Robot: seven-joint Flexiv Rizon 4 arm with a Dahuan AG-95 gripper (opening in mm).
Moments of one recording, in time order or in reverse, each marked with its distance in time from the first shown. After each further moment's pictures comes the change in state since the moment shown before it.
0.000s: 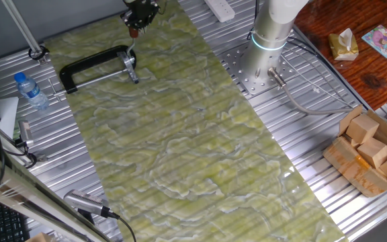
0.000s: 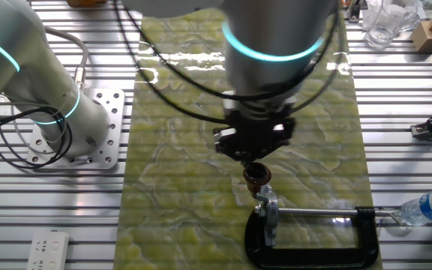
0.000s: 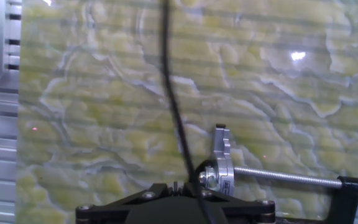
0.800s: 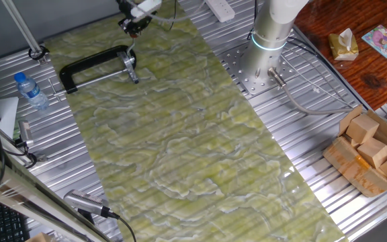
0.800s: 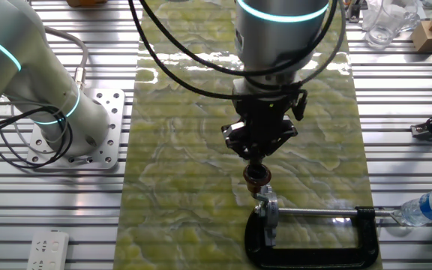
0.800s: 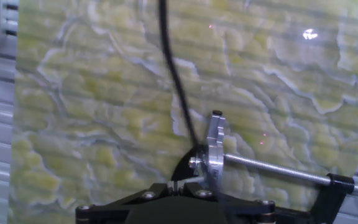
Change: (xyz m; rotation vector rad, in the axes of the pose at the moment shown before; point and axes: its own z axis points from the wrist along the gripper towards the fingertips) arm 0.000 -0.005 0.002 -0.006 0.163 -0.095
